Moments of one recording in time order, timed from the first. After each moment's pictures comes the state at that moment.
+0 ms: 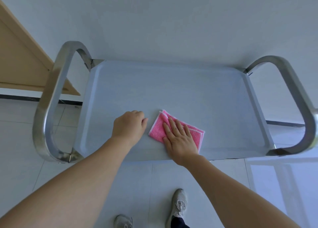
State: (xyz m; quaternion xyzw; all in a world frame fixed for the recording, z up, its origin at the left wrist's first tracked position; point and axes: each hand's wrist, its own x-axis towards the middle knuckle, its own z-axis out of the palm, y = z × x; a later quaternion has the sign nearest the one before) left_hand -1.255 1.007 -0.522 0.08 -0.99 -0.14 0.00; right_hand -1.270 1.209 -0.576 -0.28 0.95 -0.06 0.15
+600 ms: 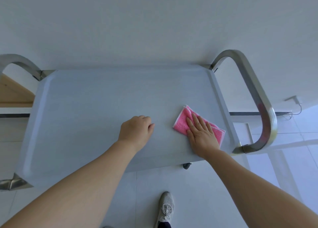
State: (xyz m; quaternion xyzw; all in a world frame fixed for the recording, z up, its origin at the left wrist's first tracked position) left_hand -1.321 1.150 -0.525 0.00 -0.99 -0.17 -0.03; right_hand -1.354 1.402 -0.576 -0.15 0.97 -0.08 0.15
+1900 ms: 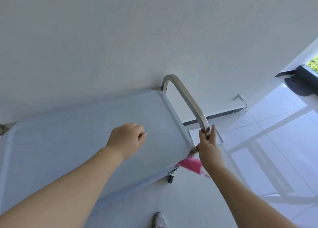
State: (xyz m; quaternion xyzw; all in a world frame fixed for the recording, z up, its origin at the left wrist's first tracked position) left_hand -1.341 1.227 -0.413 -0.18 -0.97 -0.16 0.02; right_hand -1.296 1.525 -0.489 0.04 0.99 -0.14 -0.04
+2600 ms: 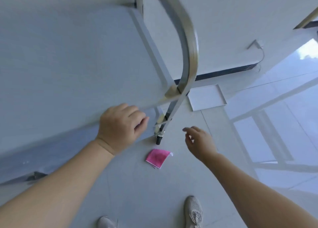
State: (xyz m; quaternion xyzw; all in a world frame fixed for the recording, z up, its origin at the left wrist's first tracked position) left_hand -1.263 1.362 -0.603 -0.27 -0.93 -0.14 0.22; right_hand -1.222 1.629 -0.698 -0.03 0.97 -0.23 0.05
